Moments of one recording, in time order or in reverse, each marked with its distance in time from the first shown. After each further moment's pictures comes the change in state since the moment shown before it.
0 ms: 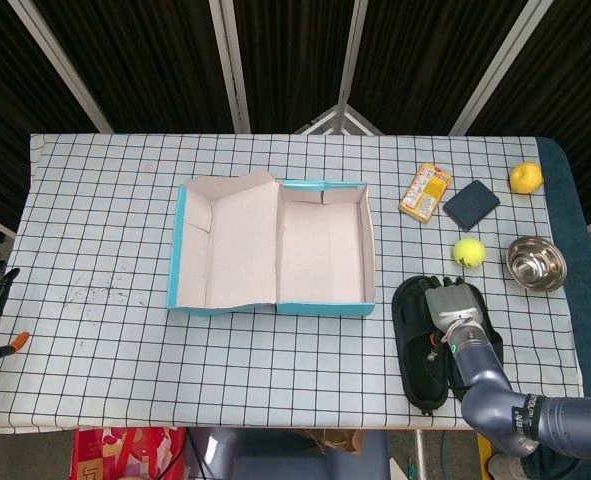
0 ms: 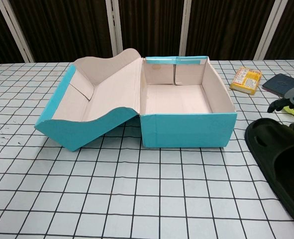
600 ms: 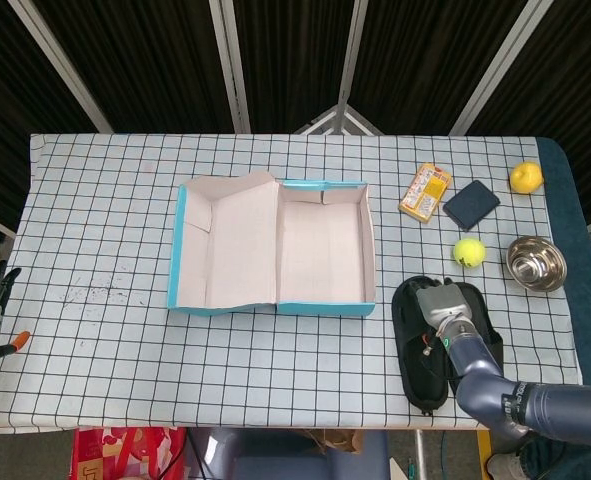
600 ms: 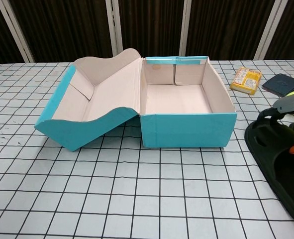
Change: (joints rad) left arm -0.006 -0.010 -0.002 0.004 -0.012 -0.006 0.025; right arm 0.018 -0.062 -0.039 0.132 -0.027 -0.131 0.055
